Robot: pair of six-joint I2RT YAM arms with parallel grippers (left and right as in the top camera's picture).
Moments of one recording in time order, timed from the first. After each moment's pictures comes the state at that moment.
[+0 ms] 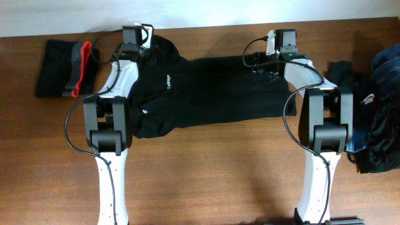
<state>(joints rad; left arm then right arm) -0.09 2.63 2.16 -0.29 0.07 0.07 -0.01 2.36 1.75 -0.32 -0.13 0.05</state>
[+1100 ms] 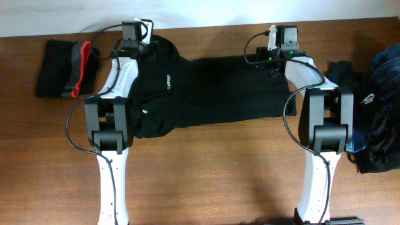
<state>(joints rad) -0.09 2.67 2.26 -0.33 0.08 0.08 -0.01 2.36 1.78 -0.29 -0.08 0.03</state>
